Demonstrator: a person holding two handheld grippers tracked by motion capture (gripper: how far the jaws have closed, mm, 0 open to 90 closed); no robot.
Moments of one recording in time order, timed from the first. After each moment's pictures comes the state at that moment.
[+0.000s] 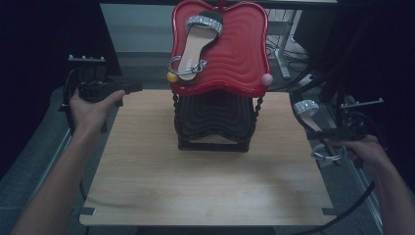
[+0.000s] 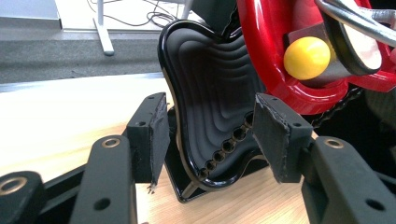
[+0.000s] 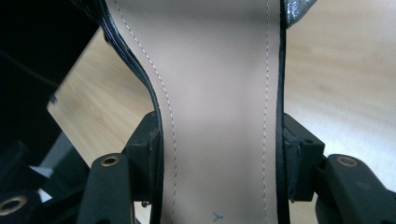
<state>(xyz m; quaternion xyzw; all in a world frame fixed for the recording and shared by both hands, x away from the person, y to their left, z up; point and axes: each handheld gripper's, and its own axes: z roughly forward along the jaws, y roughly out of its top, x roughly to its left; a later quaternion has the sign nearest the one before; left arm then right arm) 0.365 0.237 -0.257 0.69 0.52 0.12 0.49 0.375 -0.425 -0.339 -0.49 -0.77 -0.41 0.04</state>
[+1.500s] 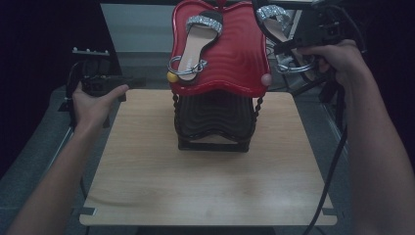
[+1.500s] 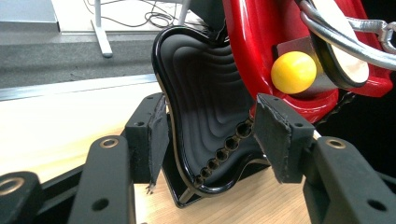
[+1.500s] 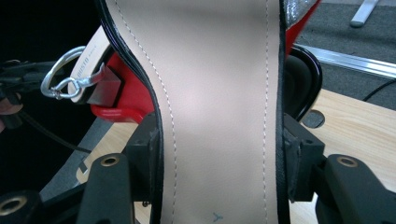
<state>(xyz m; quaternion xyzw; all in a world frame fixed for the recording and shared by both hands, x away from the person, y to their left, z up) 0.372 0.227 -0.244 0.70 0.51 0.13 0.48 0.463 -0.282 -0.143 -0.46 -0.78 -0.42 -0.02</state>
